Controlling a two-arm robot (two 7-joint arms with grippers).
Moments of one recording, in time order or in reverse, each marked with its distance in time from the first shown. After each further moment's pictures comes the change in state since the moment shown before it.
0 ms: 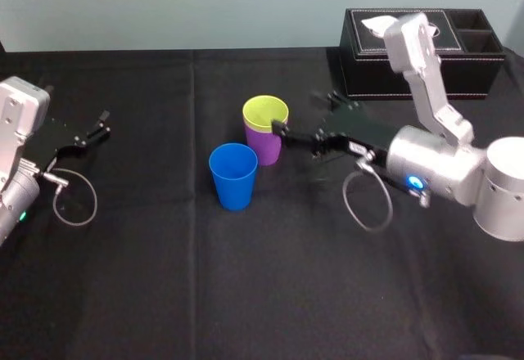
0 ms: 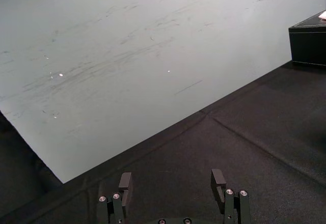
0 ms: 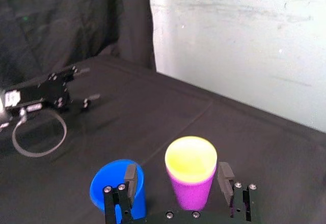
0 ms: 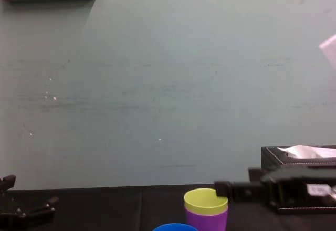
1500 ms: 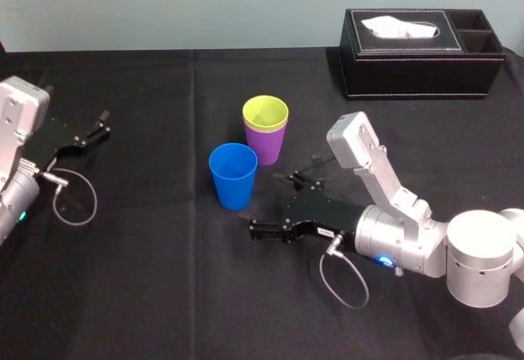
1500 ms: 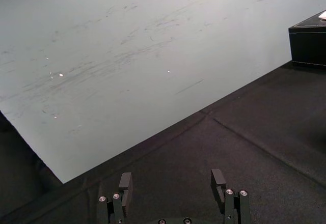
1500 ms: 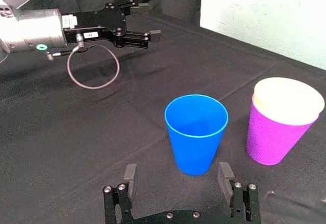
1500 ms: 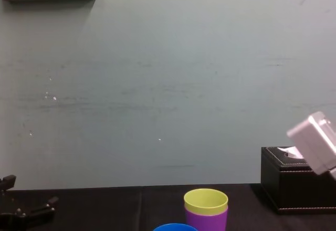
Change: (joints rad) left arm 0.000 0.000 0.000 0.000 0.000 0.000 0.000; right arm -0.116 0.008 -0.111 -0.016 -0.133 -0.083 0.040
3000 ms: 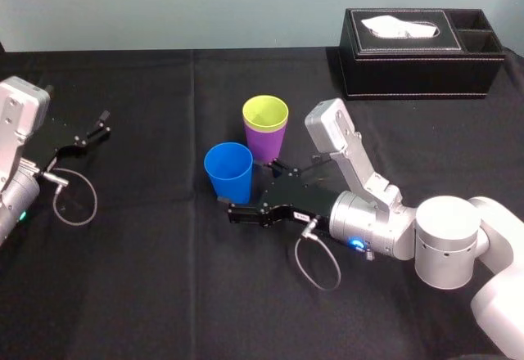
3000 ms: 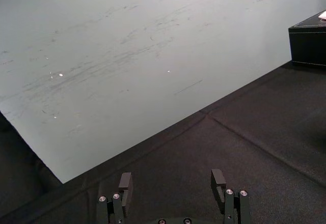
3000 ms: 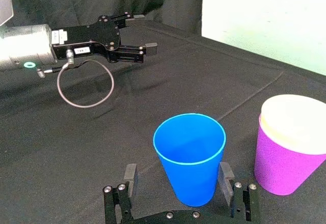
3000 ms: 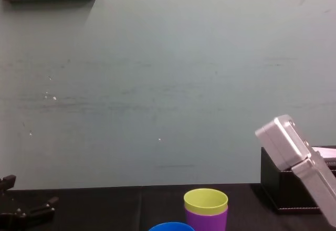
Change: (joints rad) left arm 0.000 0.000 0.000 0.000 0.000 0.000 0.000; right arm 0.090 -0.106 -0.024 0.152 -0.005 -0.044 0.031
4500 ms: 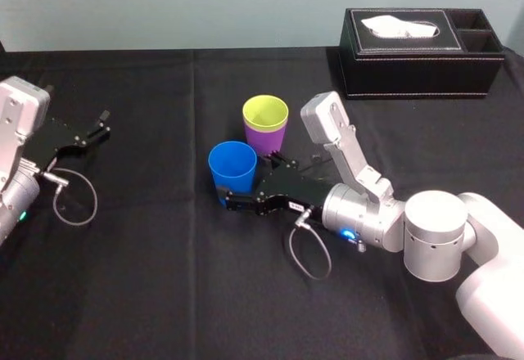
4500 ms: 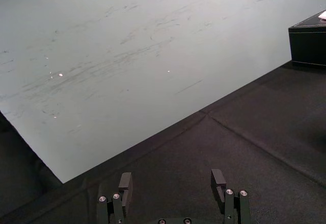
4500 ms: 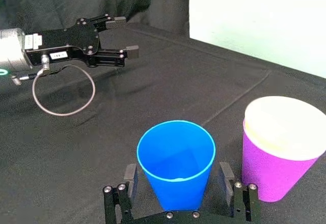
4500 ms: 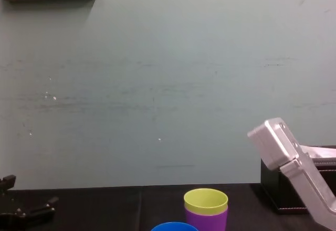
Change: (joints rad) left arm 0.000 0.000 0.000 0.000 0.000 0.000 0.000; right arm 0.032 -0.053 0.010 0.076 -0.015 -0.016 -0.023
